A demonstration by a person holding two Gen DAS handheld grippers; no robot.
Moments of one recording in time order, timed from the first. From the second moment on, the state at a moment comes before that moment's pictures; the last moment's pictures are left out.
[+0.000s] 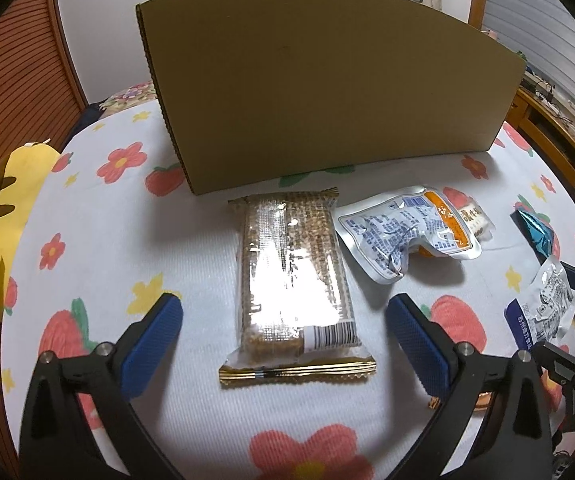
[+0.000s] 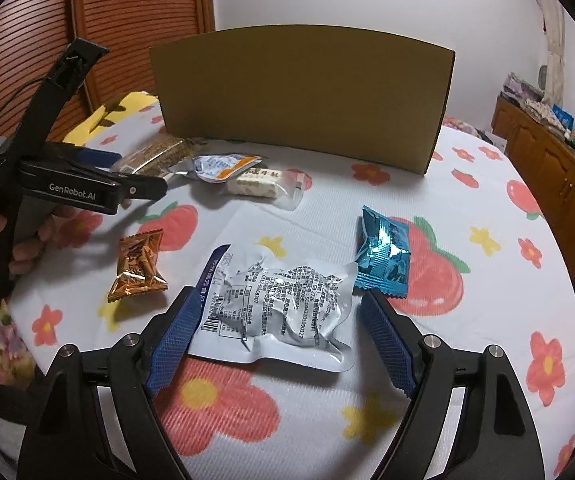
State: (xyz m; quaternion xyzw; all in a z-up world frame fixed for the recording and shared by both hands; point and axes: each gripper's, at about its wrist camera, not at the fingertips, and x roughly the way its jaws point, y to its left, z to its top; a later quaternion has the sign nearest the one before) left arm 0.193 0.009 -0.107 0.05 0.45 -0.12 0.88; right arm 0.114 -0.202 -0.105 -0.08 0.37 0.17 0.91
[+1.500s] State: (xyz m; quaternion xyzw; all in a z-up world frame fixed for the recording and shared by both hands) left arm 0.155 0.034 -0.078 -0.01 0.36 -0.15 0.92; right arm 0.114 -0.201 -0.102 -0.08 0.37 0.19 0.91
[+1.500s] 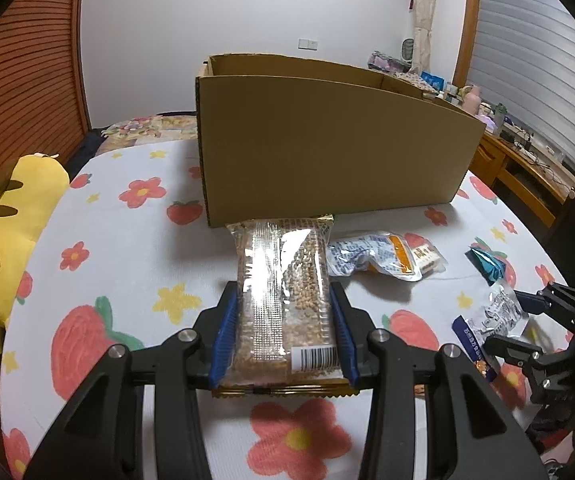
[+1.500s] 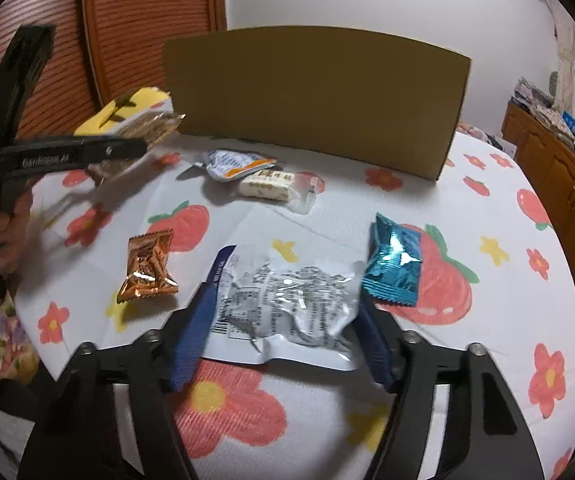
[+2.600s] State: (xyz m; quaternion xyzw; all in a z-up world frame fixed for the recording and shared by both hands) left arm 0.135 0.012 -0.056 0.01 0.33 -0.16 0.93; right arm 0.107 -0.232 -0.080 -0.03 0.35 0.20 0.92
